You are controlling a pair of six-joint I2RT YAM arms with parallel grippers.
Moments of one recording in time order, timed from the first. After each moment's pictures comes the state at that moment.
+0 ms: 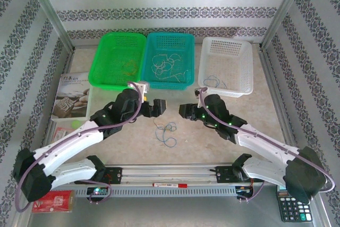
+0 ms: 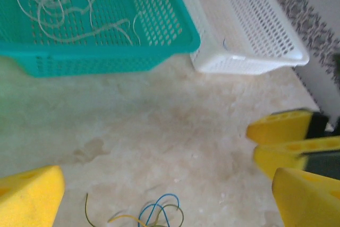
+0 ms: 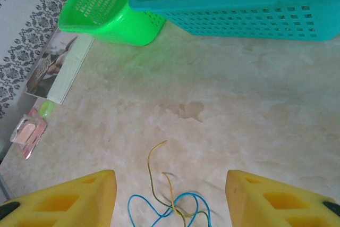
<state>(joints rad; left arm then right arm) -0.72 1.10 0.80 -0.25 -0.02 -0.53 0.64 1.03 0.55 0.00 -0.16 0.61</state>
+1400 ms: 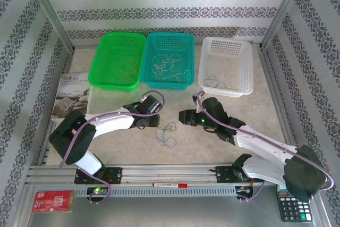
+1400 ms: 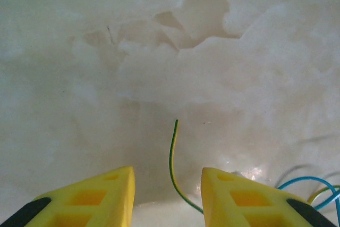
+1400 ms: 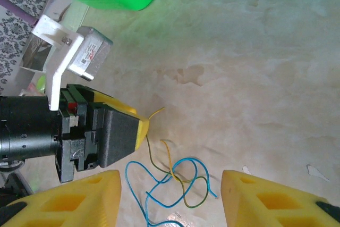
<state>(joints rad) -0.72 1.59 0.83 -0.38 -0.11 -0.64 0.68 1.06 0.51 -0.03 -0.22 0.63</state>
